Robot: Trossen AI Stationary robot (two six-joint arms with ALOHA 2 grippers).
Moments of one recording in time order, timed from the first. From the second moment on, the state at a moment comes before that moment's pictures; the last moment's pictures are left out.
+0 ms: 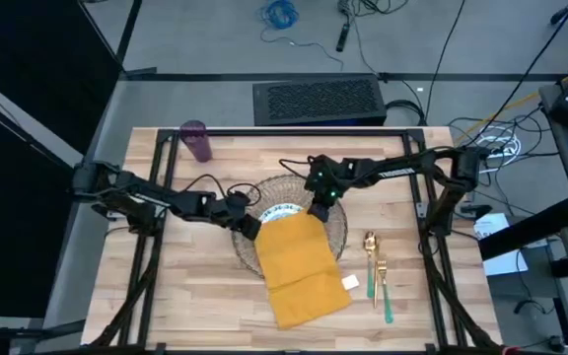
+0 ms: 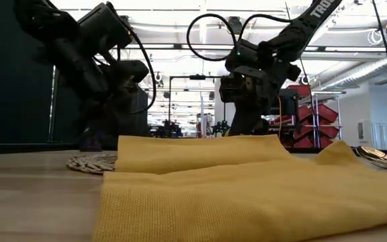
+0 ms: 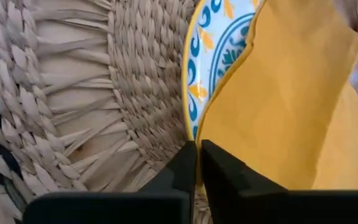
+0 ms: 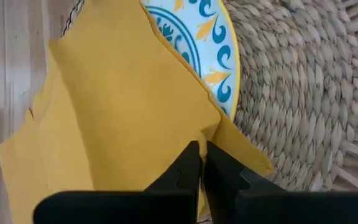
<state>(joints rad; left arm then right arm) -0.01 1.45 0.56 0.04 -0.02 -1.01 -0.32 1.74 0.94 -0.19 -0.49 0.25</state>
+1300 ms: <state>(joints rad) -0.02 1.45 0.56 0.01 0.06 -1.02 -0.32 1.74 0.94 -0.19 -0.48 0.25</state>
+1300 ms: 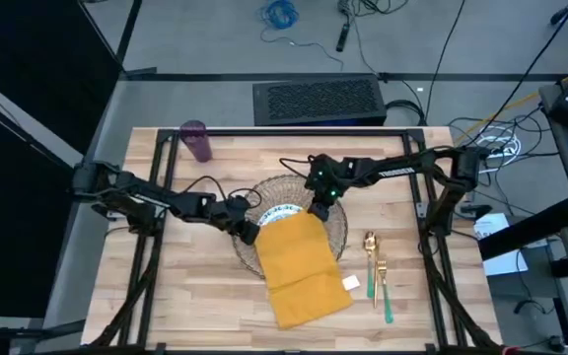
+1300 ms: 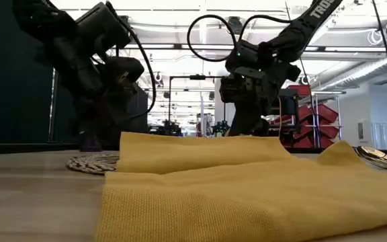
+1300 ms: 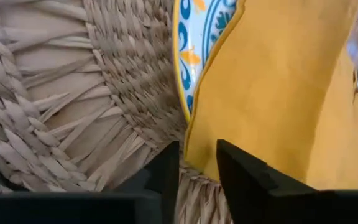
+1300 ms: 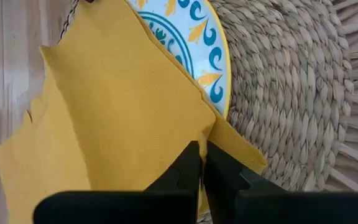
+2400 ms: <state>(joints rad) -0.14 1.42 0.75 0.04 0.14 -0.91 -0.23 1.54 0.94 -0.41 -0.43 0.31</state>
